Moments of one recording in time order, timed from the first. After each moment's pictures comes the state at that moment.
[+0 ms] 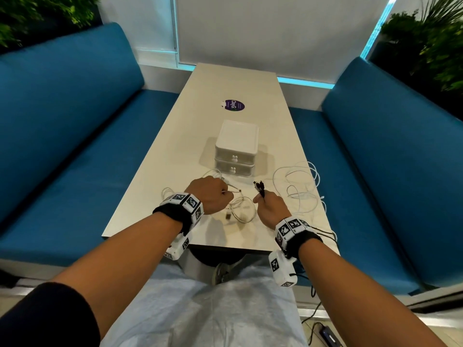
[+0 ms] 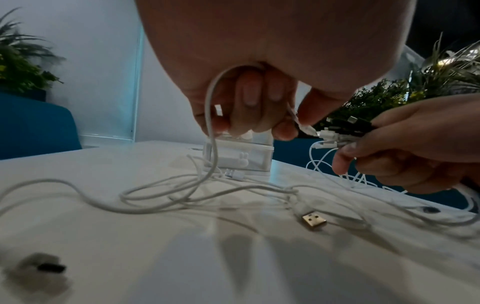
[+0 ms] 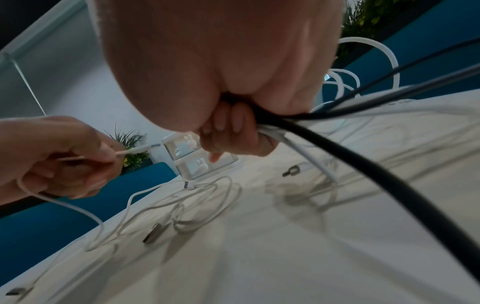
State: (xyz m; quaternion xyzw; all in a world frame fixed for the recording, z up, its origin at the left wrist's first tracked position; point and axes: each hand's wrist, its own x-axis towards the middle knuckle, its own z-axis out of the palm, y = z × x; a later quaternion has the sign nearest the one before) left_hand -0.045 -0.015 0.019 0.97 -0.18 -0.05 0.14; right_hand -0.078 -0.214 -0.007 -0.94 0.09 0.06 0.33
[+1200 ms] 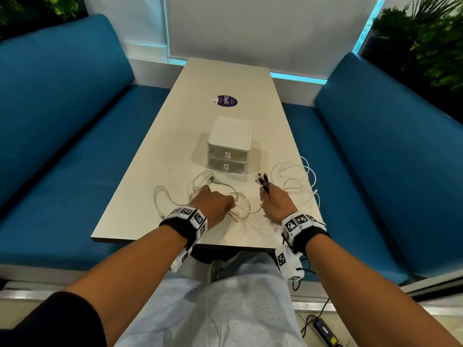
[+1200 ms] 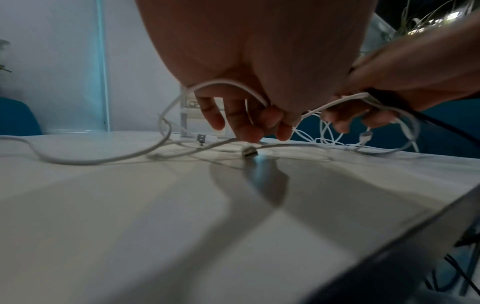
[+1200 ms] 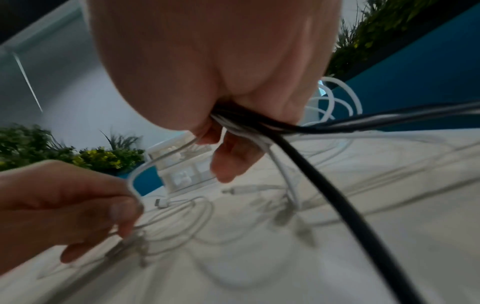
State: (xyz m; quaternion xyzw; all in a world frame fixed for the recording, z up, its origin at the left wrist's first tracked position) left_hand -0.050 -0.038 -0.031 0.95 -0.31 -0.02 -0.01; right_hand -0.077 -0.239 -0.004 -0.93 0.08 0.05 0.35
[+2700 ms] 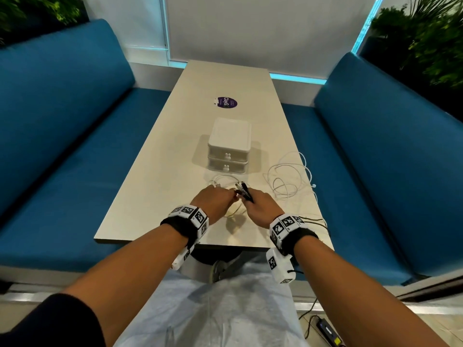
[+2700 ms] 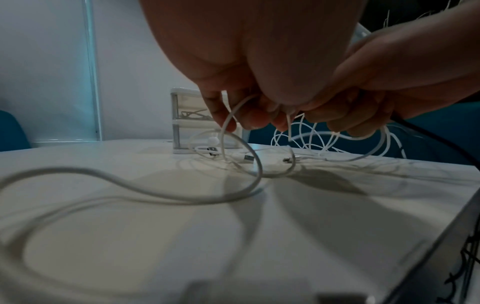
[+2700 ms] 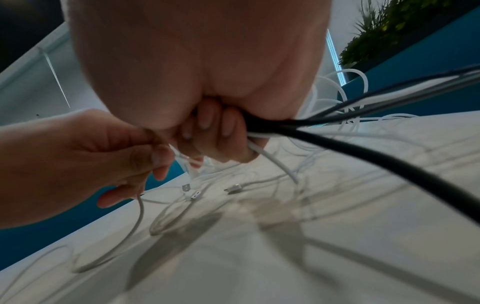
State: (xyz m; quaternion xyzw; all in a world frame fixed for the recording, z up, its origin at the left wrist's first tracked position) left_hand -0.044 -0.044 -0.023 0.95 -0.31 0.04 0.01; right_hand -0.086 -0.208 -0.003 -0.95 -0.04 0.06 0.31
